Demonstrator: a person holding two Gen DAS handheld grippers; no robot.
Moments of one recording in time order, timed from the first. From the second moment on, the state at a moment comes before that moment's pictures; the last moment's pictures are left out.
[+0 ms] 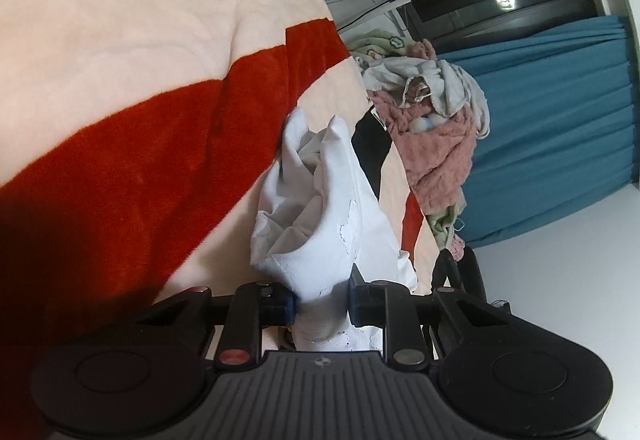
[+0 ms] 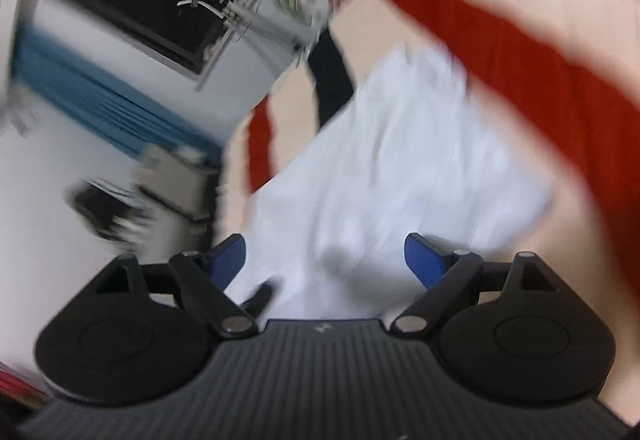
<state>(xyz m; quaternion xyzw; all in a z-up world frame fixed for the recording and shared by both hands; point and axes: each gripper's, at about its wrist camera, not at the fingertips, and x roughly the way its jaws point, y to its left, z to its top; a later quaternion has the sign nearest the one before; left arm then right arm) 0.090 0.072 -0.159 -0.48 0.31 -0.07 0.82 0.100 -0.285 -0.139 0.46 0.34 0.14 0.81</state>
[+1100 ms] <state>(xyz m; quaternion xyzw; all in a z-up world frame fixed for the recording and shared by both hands) 0.091 0.070 -0.078 -0.49 0.34 -0.14 0.79 0.045 -0.332 -0.124 0.58 0.26 0.02 0.77</state>
